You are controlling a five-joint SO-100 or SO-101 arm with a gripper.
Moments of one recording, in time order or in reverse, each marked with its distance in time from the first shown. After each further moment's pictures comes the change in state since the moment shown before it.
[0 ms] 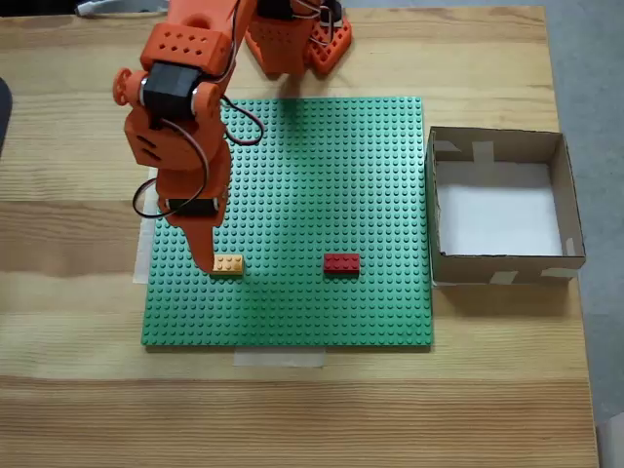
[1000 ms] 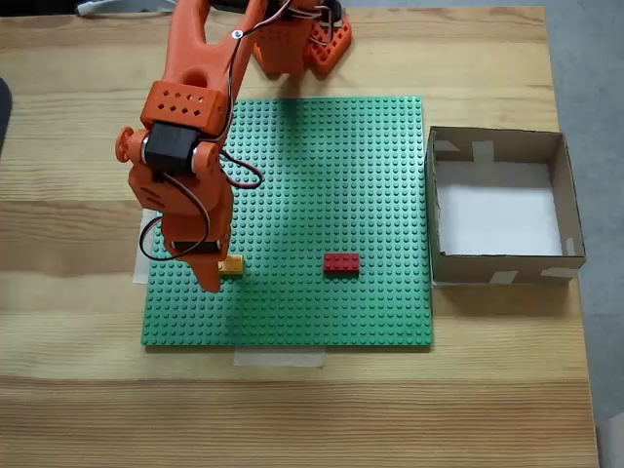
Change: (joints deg) arm -0.5 -15.1 -8.2 -0.2 1.0
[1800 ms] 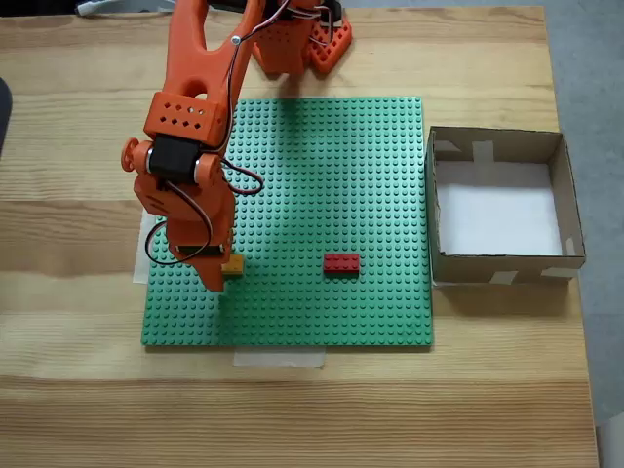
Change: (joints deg) arm 0.7 0.0 7.6 -6.1 -1.1
